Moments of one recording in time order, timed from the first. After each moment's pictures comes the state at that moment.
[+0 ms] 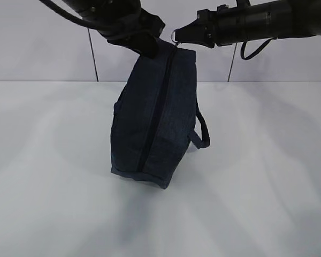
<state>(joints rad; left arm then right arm) -0.57 1.85 -1.70 -0.37 0.83 0.28 0.05 2.21 -1.85 1.40 0.93 -1.13</state>
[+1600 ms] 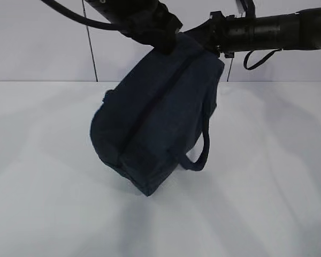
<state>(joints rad) -0.67 1.79 -1.69 -0.28 0.81 0.33 0.00 2.27 -1.86 1.51 1.06 -1.07</state>
